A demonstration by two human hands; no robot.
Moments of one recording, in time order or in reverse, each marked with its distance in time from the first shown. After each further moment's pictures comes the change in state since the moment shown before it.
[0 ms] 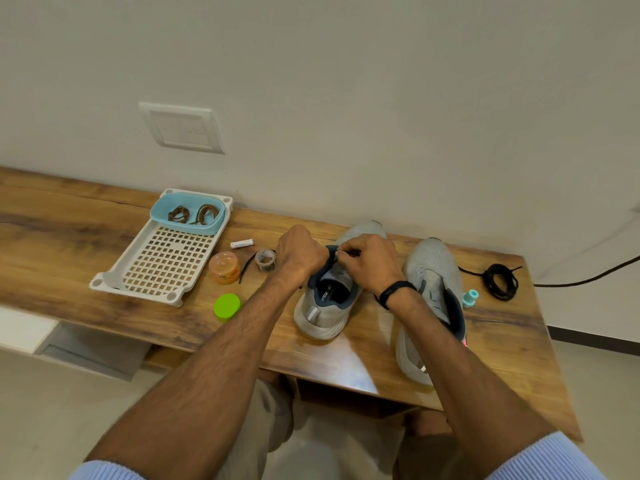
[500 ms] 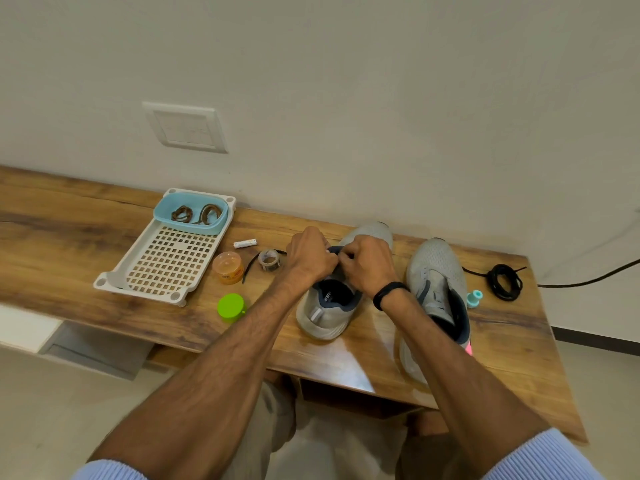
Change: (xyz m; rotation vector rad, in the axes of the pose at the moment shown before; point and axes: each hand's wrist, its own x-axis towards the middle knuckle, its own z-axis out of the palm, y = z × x) left_hand -0.004 0.001 0.002 -0.003 -0.088 0.120; right_hand 0.003 -0.008 0.011 -0.122 -0.010 -0.038
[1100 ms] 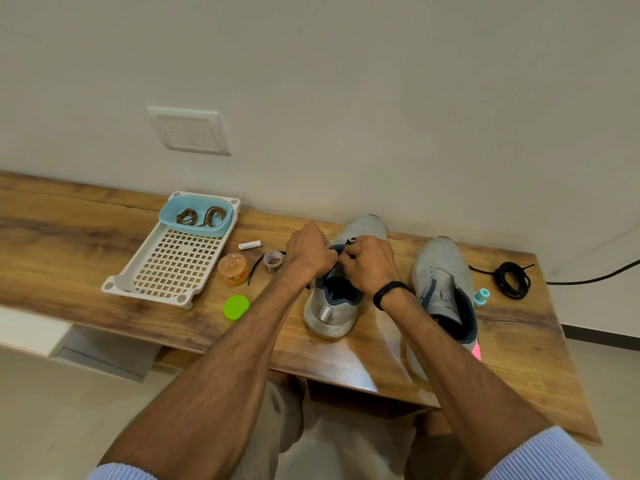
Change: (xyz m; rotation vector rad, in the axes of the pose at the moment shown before) left_hand 0.004 -0.002 -0.008 0.044 -0.017 -0.033; right_hand 0.004 -0.001 0.009 -0.013 0.018 -0.003
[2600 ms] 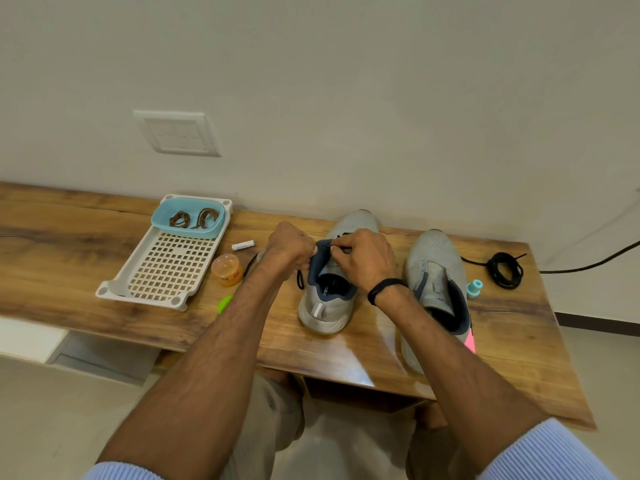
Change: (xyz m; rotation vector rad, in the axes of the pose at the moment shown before) left_hand 0.013 -0.011 -0.003 -0.442 -0.028 -0.290; right_hand -0.008 0.001 -0.010 0.082 0.046 0.038
